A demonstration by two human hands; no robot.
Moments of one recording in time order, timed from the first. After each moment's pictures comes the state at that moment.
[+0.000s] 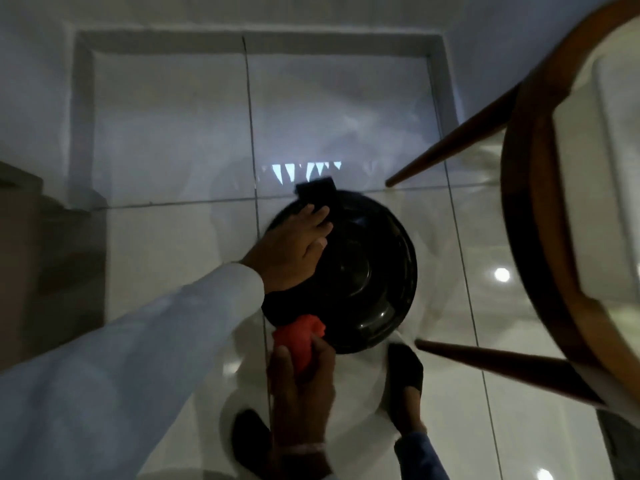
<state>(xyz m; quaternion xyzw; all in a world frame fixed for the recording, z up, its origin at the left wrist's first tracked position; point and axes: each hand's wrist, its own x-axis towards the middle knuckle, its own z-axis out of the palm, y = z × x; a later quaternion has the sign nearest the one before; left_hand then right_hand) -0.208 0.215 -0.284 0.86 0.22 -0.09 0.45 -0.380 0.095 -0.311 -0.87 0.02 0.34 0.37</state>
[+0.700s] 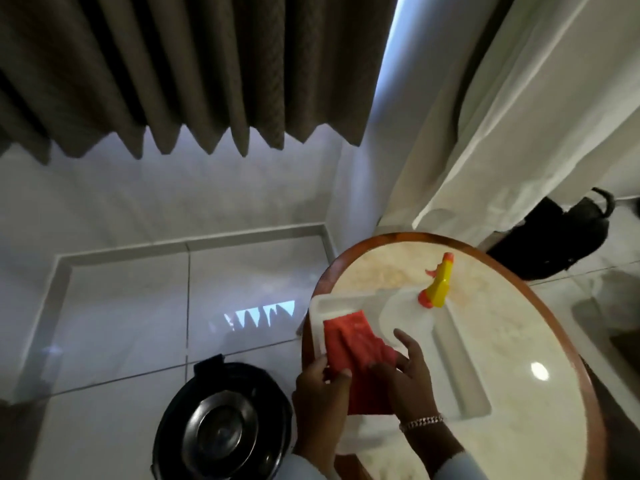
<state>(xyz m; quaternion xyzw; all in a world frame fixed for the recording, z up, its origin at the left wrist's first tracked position) -0.003 0.008 -0.027 0.58 0.50 0.07 0.64 0.087 -0.085 -0.049 -0.79 0.03 0.27 0.56</state>
